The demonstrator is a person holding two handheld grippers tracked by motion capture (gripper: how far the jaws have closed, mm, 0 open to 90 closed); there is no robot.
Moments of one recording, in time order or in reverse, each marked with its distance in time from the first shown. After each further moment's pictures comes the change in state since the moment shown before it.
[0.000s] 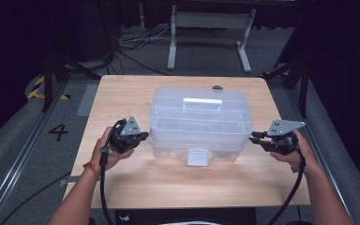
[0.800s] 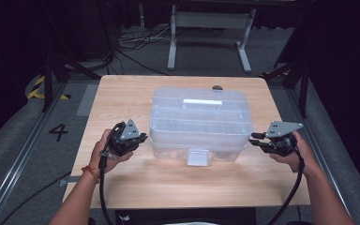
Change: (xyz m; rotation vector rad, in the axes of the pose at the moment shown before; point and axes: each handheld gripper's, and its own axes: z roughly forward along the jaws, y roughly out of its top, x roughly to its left) left arm -0.005 -0.008 -0.002 0.016 0.048 0.014; right arm 0.002 -0.002 0.003 0.025 -0.010 -0.023
